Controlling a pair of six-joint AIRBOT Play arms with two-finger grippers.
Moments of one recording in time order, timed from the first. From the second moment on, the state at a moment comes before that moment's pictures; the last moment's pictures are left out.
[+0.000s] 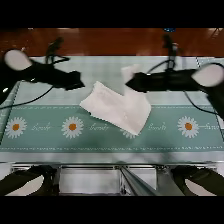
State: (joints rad) left arm -0.17 -1.20 1.16 0.96 -1.12 -1.48; right arm 0.37 -1.16 1.15 -0.80 0.90 1.51
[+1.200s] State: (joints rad) left arm 0.14 -0.81 0.73 0.97 -1.07 -1.45; right arm 0.28 -1.52 1.58 -0.77 1.14 1.46
